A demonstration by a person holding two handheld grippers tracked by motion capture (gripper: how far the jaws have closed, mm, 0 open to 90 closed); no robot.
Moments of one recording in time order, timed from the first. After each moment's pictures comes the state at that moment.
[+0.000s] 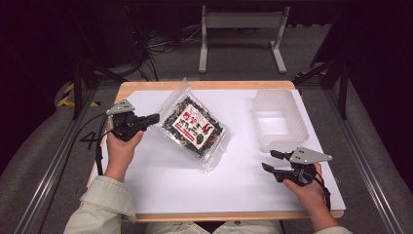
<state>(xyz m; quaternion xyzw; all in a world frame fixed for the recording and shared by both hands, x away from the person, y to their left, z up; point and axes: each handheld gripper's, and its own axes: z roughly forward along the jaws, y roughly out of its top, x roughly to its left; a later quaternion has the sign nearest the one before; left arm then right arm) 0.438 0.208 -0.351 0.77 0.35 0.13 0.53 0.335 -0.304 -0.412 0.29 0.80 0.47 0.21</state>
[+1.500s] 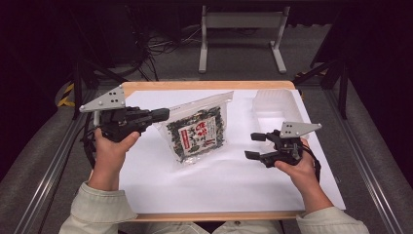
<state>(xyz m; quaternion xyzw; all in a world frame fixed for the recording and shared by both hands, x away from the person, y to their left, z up) 0.370 0.182 -0.244 0.78 0.18 0.10 0.60 0.374 -0.259 -0.346 0.21 0.80 0.56 0.09</state>
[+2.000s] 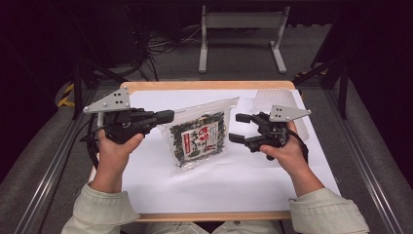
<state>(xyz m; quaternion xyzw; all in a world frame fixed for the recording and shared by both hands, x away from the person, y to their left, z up) 0.362 0.170 -0.238 0.78 0.17 0.10 0.59 0.398 -0.218 -0.320 0.17 0.74 0.64 0.09</state>
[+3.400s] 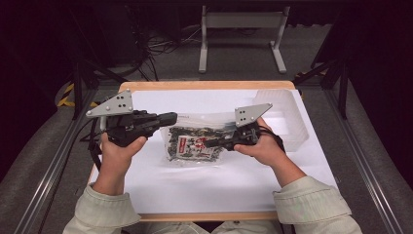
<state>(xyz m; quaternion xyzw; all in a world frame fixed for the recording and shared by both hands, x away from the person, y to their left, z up) 0.358 0.166 -0.240 0.78 0.16 0.10 0.60 0.409 -0.155 -0.321 0.04 0.82 0.57 0.01</state>
